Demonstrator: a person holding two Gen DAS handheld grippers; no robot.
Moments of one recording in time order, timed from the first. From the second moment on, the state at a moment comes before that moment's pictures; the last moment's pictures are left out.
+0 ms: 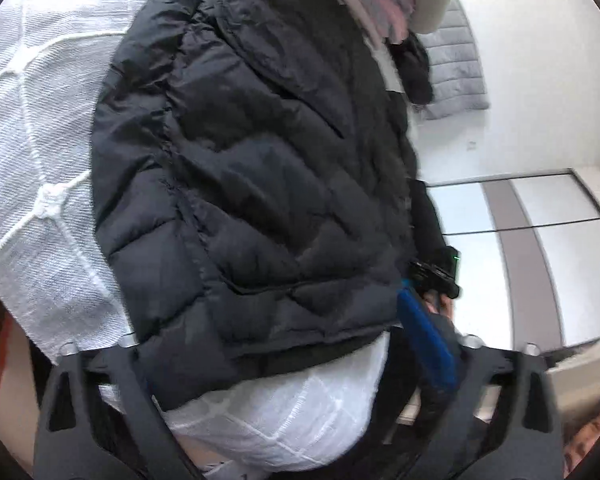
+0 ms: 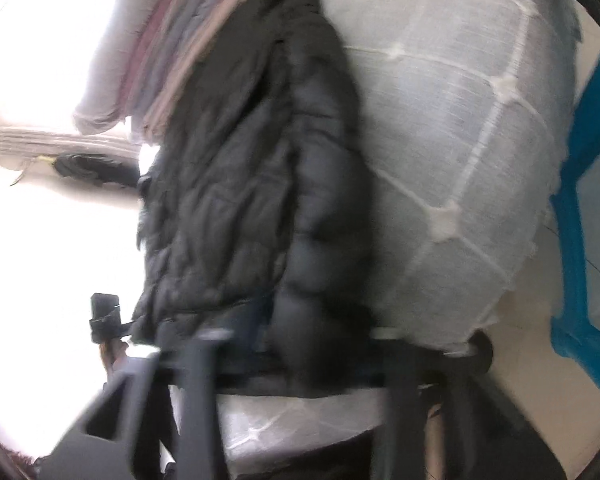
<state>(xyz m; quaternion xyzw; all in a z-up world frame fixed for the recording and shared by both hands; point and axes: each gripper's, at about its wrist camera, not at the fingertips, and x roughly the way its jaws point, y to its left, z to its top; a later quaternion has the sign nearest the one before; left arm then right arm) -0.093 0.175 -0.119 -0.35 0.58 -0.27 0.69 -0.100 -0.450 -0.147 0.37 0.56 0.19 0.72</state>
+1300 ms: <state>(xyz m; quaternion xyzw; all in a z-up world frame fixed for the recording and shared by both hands) -0.225 0.189 -0.058 -0.16 0.63 -0.17 0.74 -0.238 -0.482 -0.086 0.31 0.54 0.14 0.77</state>
